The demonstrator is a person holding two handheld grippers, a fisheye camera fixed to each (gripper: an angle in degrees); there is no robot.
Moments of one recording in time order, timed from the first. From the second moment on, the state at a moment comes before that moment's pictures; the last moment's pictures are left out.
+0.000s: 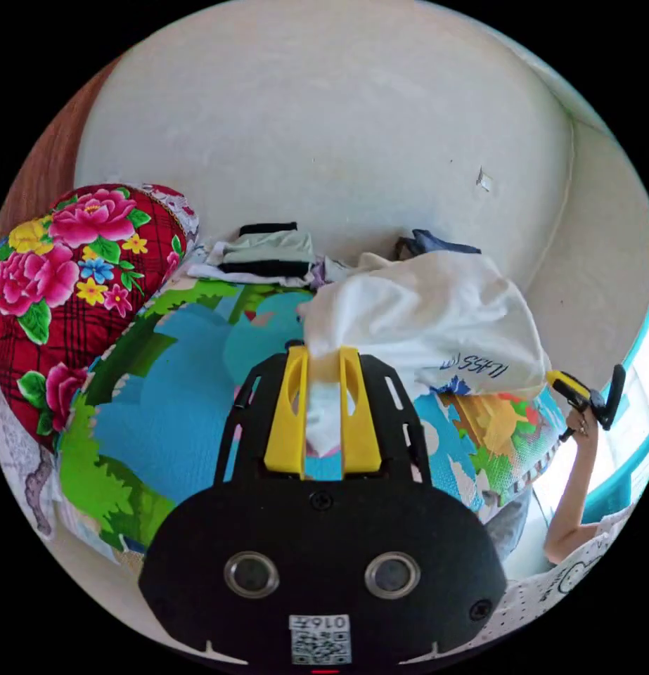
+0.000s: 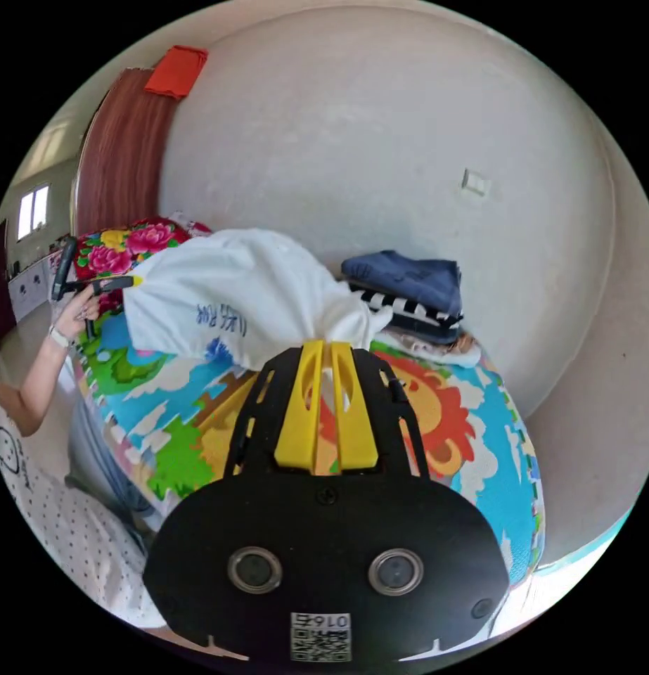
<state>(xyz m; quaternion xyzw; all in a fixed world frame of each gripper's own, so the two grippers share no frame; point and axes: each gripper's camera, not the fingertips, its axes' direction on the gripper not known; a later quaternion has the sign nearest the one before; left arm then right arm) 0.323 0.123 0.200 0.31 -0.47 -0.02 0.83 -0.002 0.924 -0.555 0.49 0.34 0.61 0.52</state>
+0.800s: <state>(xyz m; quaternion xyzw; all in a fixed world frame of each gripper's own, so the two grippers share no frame) 0.391 0.146 0.311 0.21 -0.31 0.21 0.90 0.062 0.777 -0.634 0.53 0.27 0.31 0.74</state>
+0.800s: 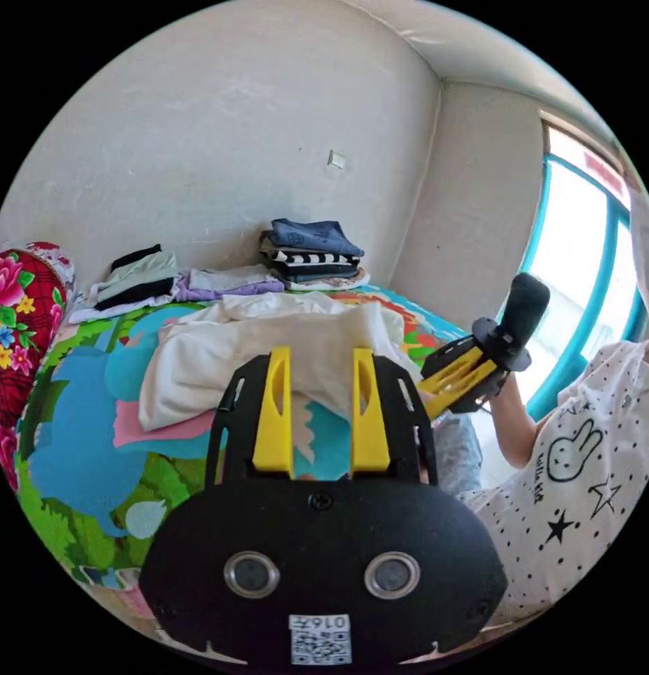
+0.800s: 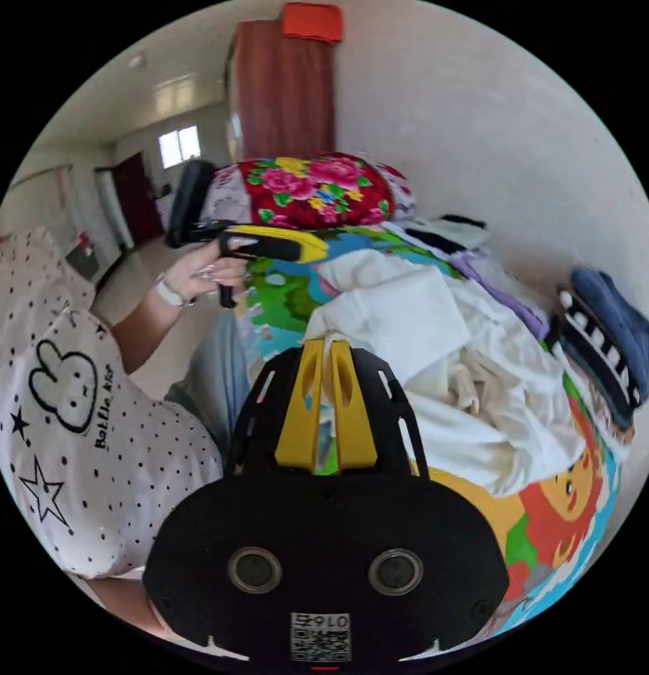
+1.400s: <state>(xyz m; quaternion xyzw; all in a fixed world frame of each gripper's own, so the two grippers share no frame) 0.350 0.139 0.383 0.11 -0.45 0.06 0.89 0.129 0.865 -0.625 0.45 0.31 0.48 0.68</state>
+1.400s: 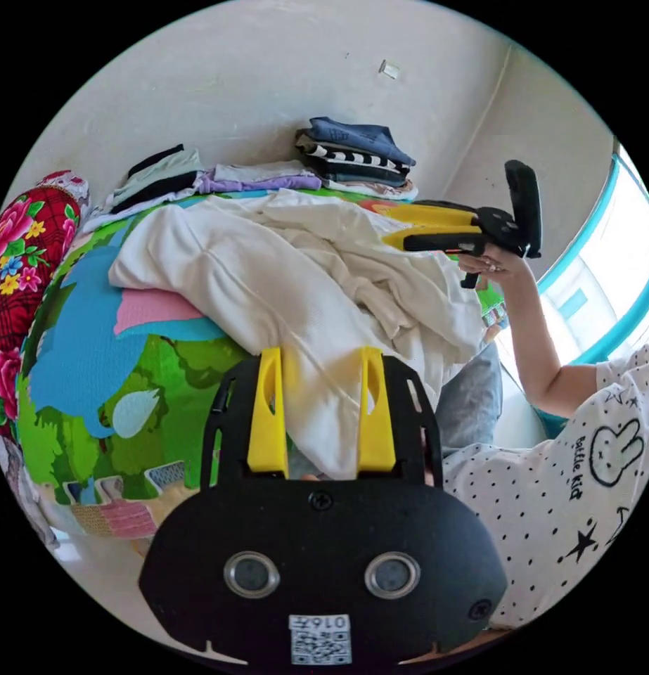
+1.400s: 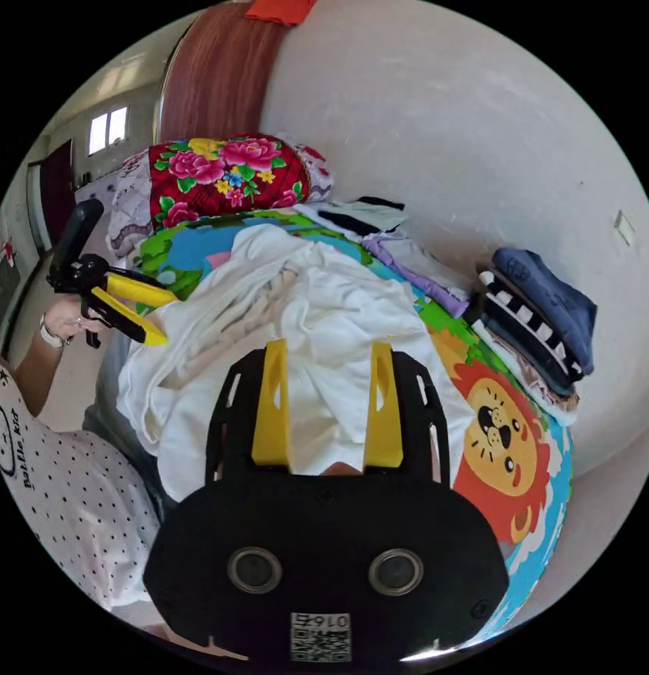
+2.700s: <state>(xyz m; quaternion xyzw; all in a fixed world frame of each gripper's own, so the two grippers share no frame) 0.529 0.037 0.304 0.42 -0.65 -0.04 0.63 -0.048 1.305 -0.411 0.26 0.30 0.86 0.32</state>
